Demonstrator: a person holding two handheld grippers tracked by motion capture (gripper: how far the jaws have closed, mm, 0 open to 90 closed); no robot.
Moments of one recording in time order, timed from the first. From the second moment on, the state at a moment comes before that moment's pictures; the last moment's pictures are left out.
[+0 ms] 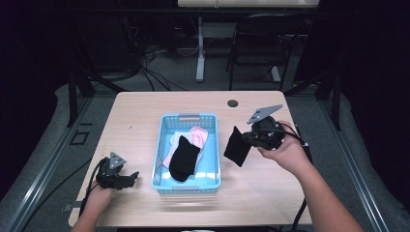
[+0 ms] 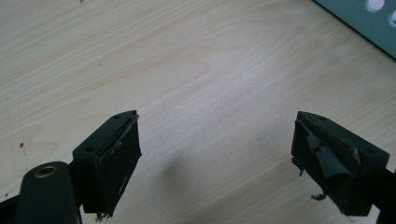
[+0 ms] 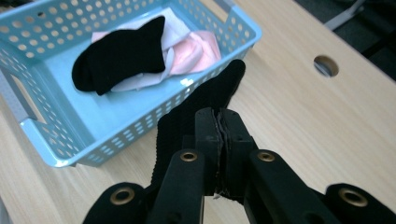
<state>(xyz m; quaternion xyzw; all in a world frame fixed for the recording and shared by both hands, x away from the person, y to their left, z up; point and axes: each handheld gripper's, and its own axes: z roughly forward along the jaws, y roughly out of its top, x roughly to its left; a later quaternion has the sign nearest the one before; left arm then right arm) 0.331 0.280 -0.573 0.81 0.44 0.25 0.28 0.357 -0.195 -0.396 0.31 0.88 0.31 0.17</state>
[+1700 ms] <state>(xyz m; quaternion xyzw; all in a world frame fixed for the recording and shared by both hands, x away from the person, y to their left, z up) 0.331 0.279 -0.574 0.82 0.44 0.25 0.28 0.385 -0.250 -0.471 0.43 0.85 0.26 0.16</state>
